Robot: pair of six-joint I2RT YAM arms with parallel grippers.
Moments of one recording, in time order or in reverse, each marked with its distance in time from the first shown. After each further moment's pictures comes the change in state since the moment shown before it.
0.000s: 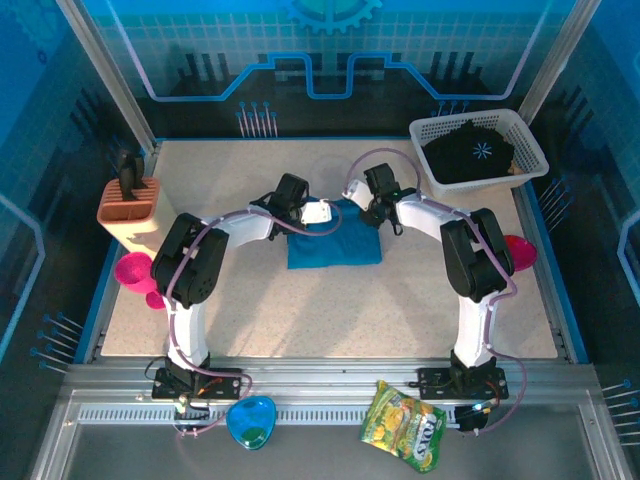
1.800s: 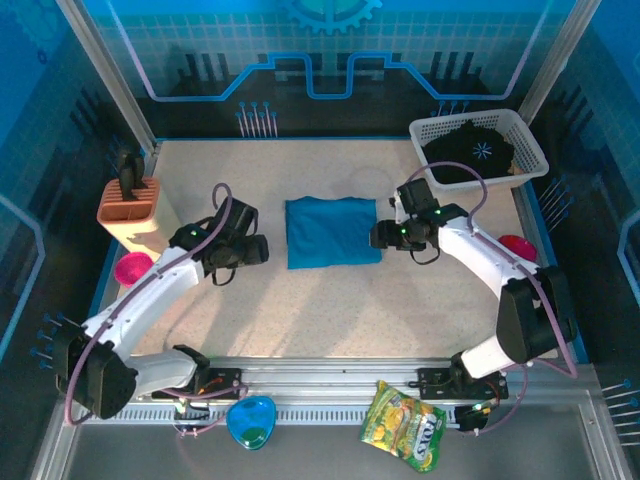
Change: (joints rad) left arm 0.002 -0.749 -0.227 -0.774 -0.010 -1.635; right arm -0.040 -0.473 -0.278 -0.348 -0.248 0.943
